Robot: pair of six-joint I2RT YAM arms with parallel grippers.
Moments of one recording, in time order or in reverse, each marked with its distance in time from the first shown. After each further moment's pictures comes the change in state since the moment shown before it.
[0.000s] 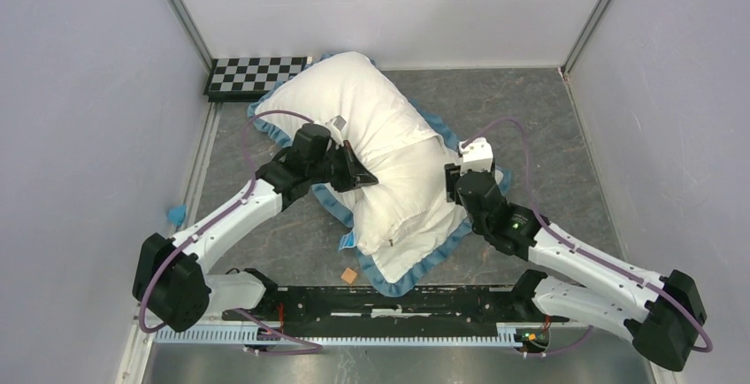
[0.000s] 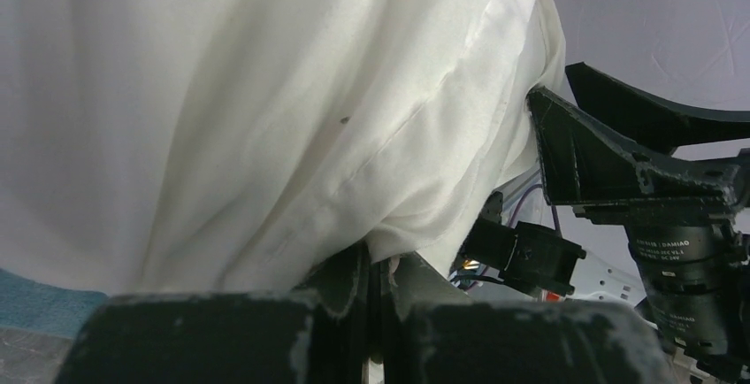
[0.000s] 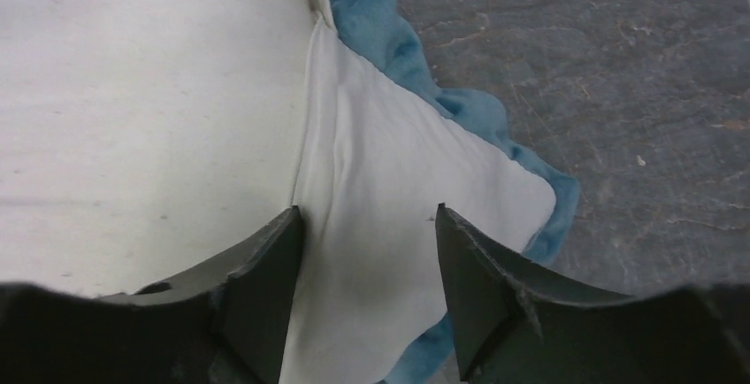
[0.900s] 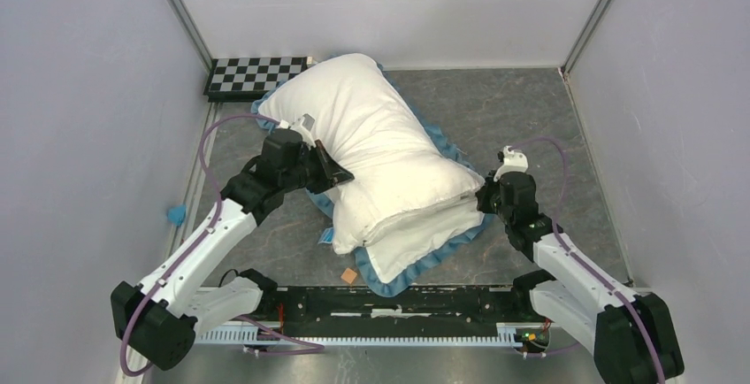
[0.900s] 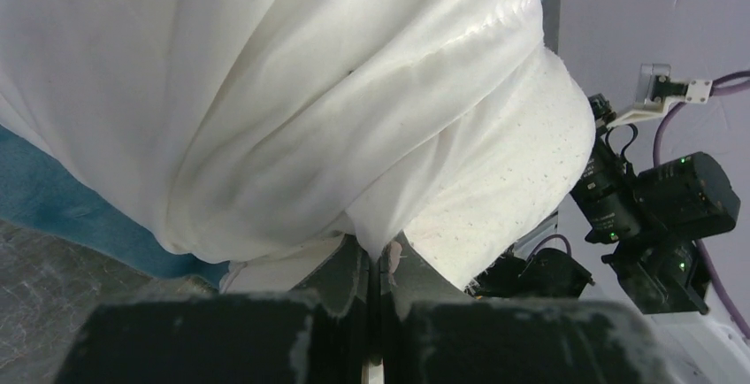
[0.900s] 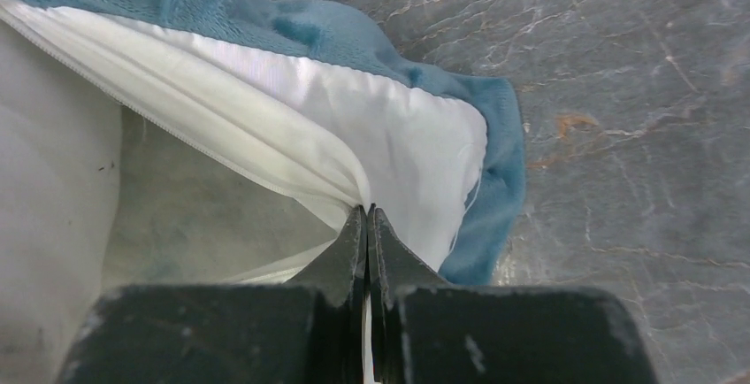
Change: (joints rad) left arm 0.068 -0.232 0.001 -0.179 -0.131 0.010; right arm -0.524 -0.049 -0.297 0.178 -0.549 0.112
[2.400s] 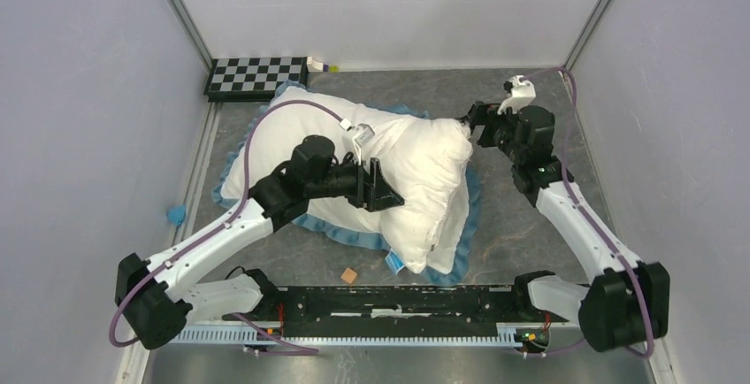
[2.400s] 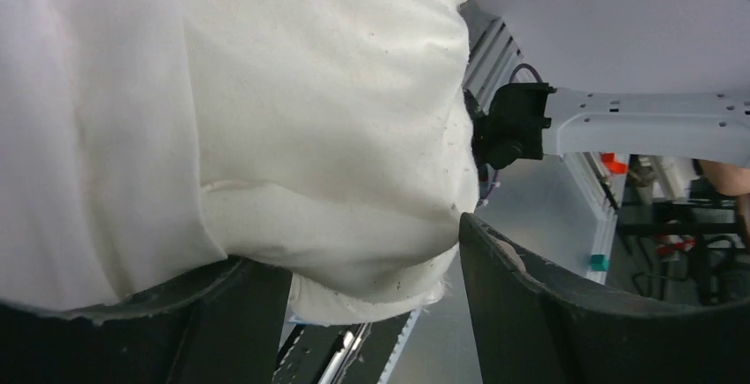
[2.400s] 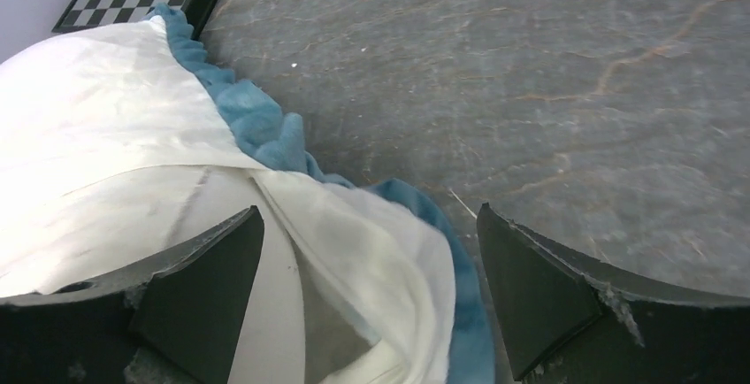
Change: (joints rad) left arm -0.264 0.095 -0.014 0.288 0.257 0.251; right arm -0.108 0.310 0.522 0.090 -0.338 -0.072
